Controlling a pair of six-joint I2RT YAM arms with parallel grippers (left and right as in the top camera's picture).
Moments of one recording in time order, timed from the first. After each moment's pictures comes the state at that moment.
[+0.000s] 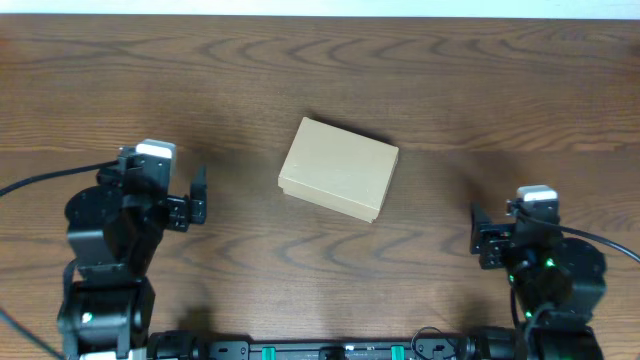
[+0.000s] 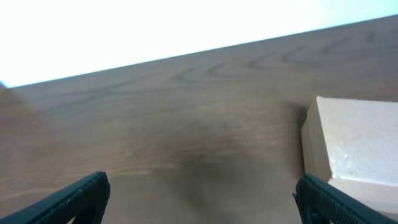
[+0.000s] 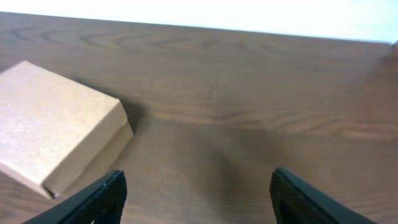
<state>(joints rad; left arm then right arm) 0.04 0.71 0.77 -0.51 0.16 0.20 -0.08 0.42 0.61 -0.65 -0.12 -0.08</state>
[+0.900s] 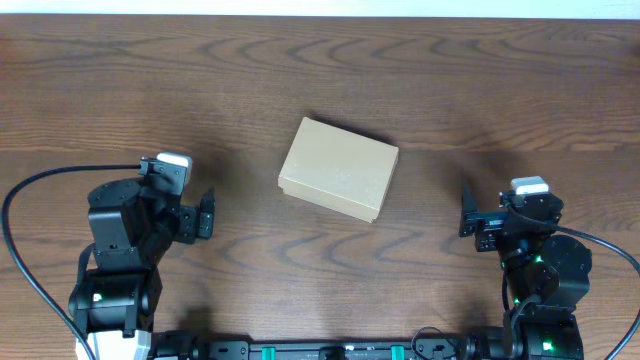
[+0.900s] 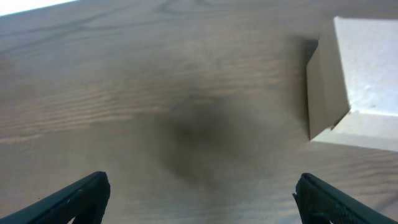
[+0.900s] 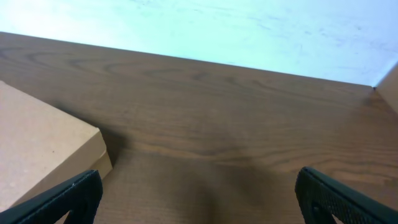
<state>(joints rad) 0.04 0.76 0.71 -0.63 0.14 0.23 -0.08 0.42 0.45 -0.33 -0.11 -0.14</state>
